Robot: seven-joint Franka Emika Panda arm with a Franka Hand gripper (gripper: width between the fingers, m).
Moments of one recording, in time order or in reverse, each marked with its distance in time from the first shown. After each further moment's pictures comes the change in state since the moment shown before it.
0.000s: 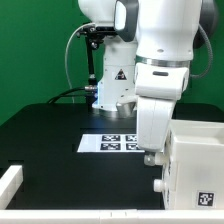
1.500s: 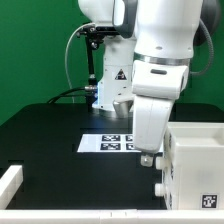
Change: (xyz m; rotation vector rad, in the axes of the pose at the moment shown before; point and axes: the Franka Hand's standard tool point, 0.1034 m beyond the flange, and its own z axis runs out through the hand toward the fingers) arm -0.010 0.016 -0.007 0.011 -0.013 0.001
